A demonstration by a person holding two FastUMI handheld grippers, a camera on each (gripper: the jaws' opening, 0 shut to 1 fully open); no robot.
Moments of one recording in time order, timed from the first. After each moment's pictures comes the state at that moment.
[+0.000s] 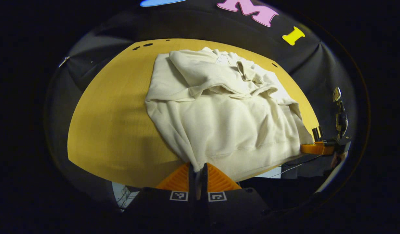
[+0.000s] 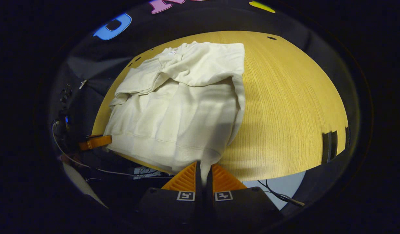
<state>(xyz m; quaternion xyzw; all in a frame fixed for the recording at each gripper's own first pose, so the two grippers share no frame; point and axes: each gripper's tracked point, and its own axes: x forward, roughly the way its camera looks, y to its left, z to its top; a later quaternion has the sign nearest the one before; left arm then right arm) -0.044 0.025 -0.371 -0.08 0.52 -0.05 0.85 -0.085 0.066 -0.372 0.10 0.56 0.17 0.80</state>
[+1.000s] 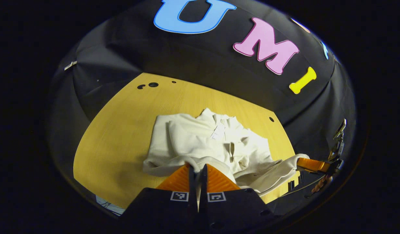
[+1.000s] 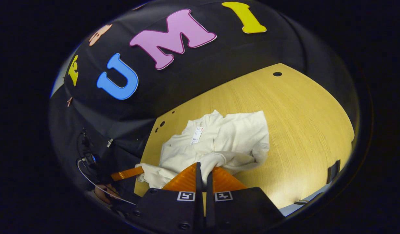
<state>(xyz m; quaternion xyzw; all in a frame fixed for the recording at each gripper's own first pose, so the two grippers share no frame) 0.122 0.040 -0.238 -0.17 0.37 -0.01 0.91 0.112 0.115 -0.225 0.28 0.38 0.15 0.87</state>
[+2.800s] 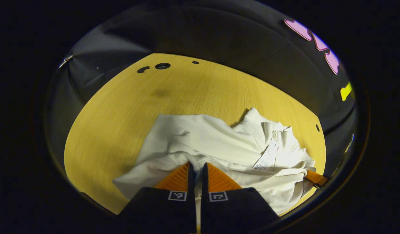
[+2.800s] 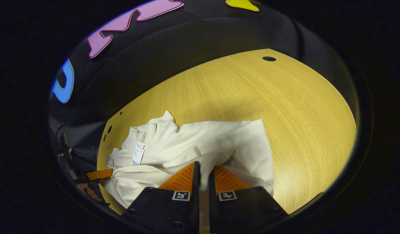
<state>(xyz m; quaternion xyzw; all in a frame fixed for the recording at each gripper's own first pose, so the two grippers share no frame) 0.268 0.072 -0.365 -0.15 0.46 0.11 0.87 0.259 0.105 -0.404 0.21 0.45 0.03 0.87</state>
